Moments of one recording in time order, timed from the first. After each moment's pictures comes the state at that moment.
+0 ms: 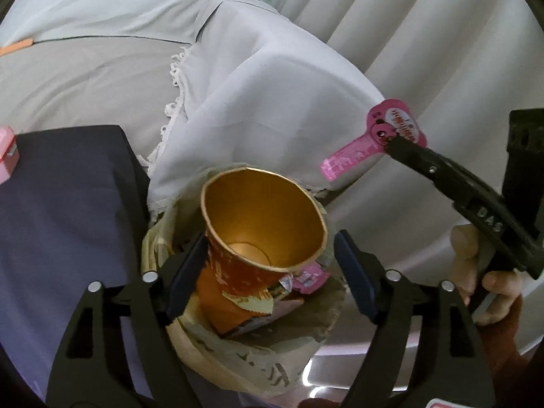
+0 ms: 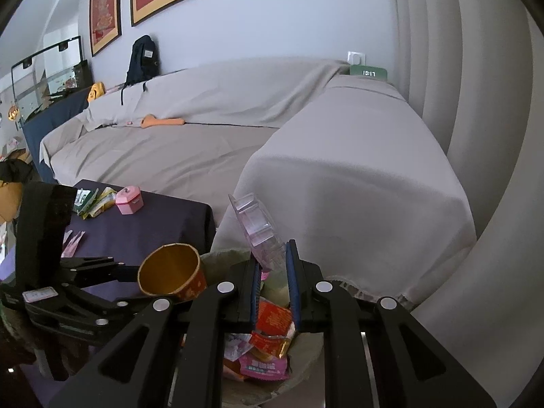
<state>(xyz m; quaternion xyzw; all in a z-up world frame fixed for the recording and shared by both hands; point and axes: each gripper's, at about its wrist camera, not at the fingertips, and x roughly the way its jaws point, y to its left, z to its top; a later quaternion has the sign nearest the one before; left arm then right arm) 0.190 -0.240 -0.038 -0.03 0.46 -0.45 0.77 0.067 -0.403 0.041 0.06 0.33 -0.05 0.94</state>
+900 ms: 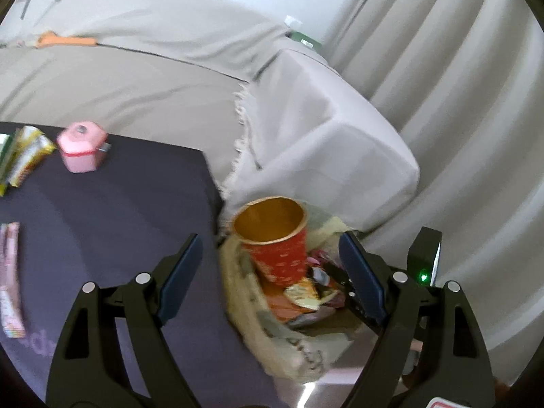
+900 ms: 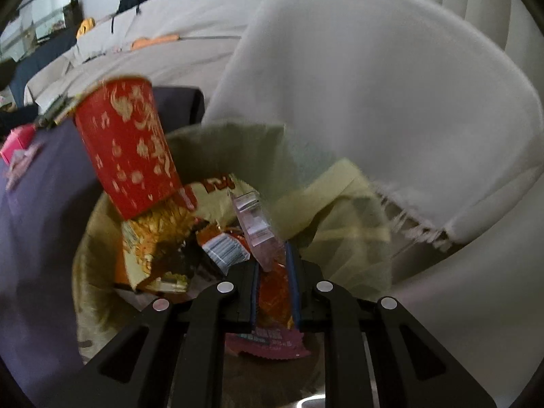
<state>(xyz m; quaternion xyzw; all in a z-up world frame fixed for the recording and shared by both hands) 0.195 -0.154 -0.009 -0.08 0.41 -0.36 0.84 0.097 -0.367 -0.102 0.02 0.46 -0.05 0.88</state>
